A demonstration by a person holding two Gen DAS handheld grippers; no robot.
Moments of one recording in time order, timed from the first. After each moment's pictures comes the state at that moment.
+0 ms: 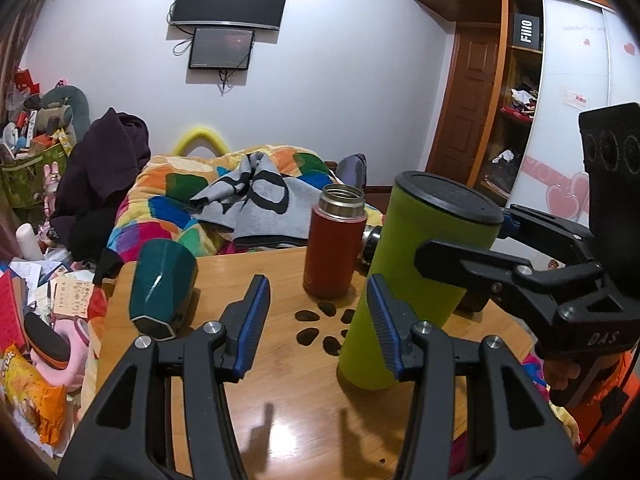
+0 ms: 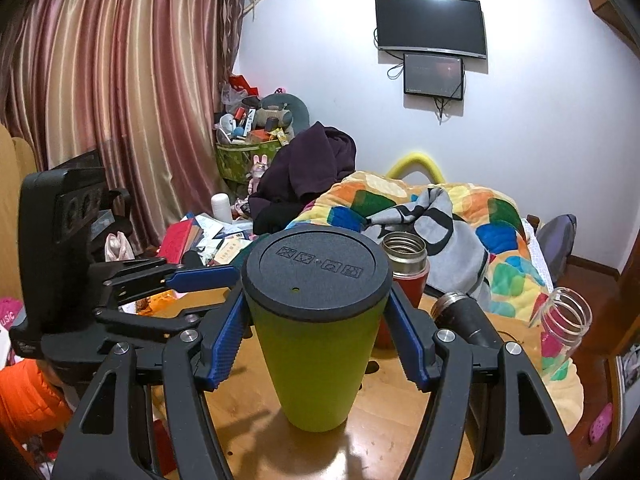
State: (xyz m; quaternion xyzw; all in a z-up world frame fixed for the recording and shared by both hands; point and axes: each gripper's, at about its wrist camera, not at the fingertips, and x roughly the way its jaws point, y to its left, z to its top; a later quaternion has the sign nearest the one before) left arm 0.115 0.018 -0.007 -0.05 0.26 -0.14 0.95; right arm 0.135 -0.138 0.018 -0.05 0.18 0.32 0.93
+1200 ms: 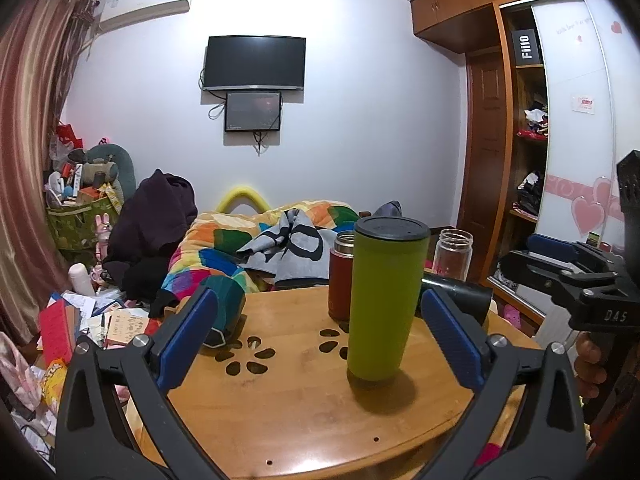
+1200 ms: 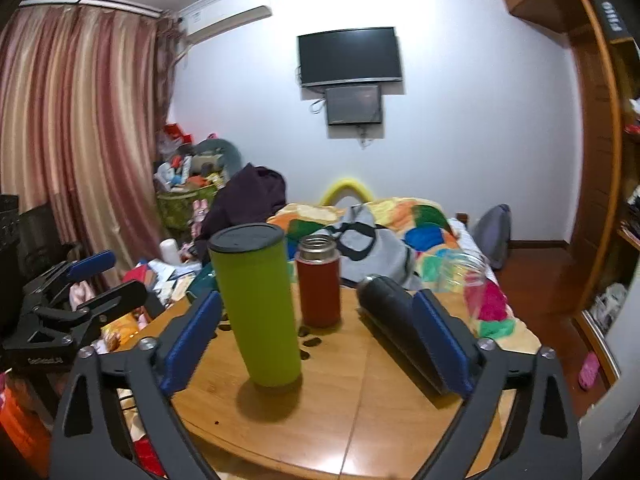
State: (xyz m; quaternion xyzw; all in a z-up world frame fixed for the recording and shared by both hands) left arm 0.026 0.000 0.021 -0.01 0.15 -0.06 0.99; right arm 0.050 -0.212 0.016 0.03 0.12 0.18 0.97
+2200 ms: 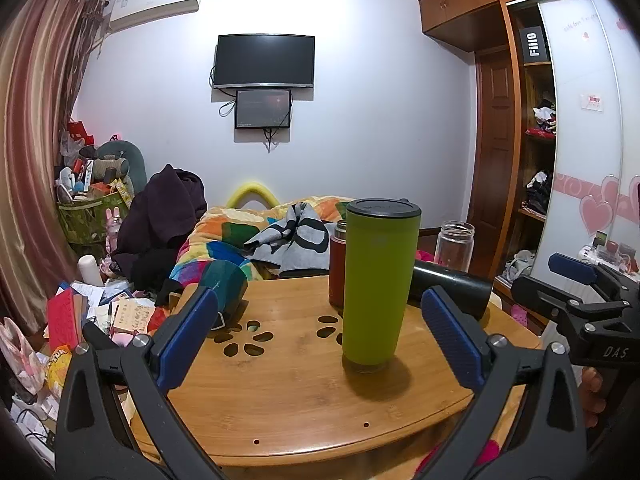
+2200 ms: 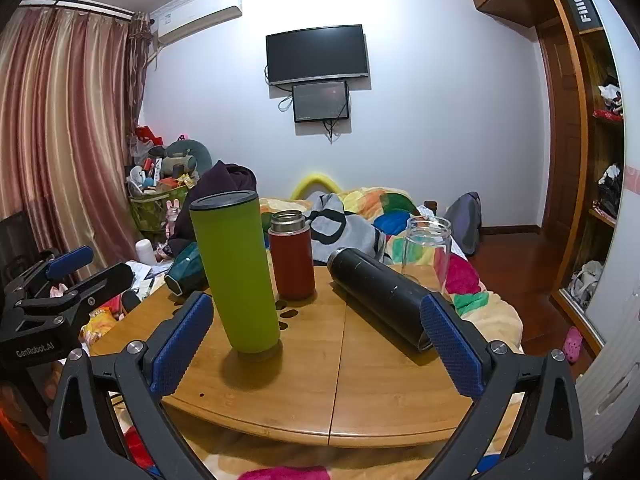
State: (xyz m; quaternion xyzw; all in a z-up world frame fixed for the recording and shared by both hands) left arm 0.013 -0.011 0.010 -0.01 0.16 -0.04 0.99; right arm 0.027 -0.215 -0.004 0.04 0.13 0.14 0.98
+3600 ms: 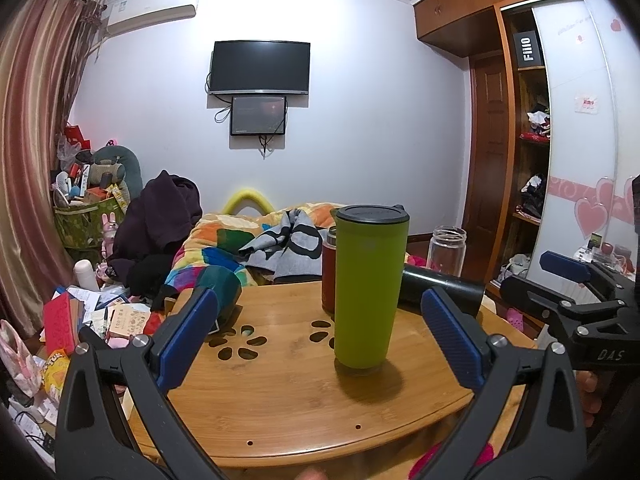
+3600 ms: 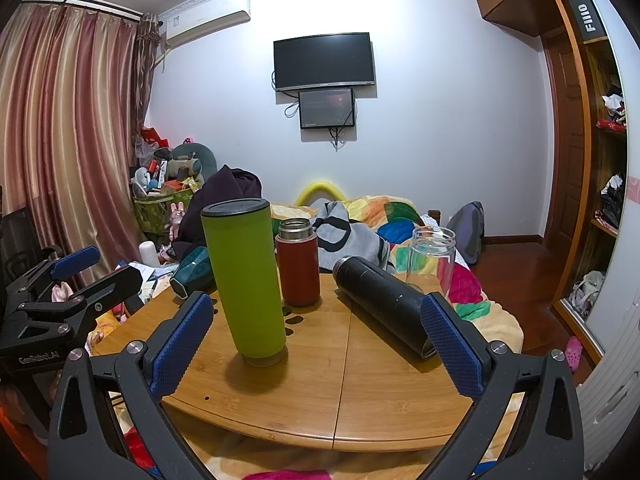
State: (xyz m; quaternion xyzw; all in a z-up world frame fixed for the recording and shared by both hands) left arm 0.010 -0.018 0.013 -0.01 0.15 -0.05 0.99; right arm 0.024 -0.209 -0.002 0.03 0.12 0.14 0.98
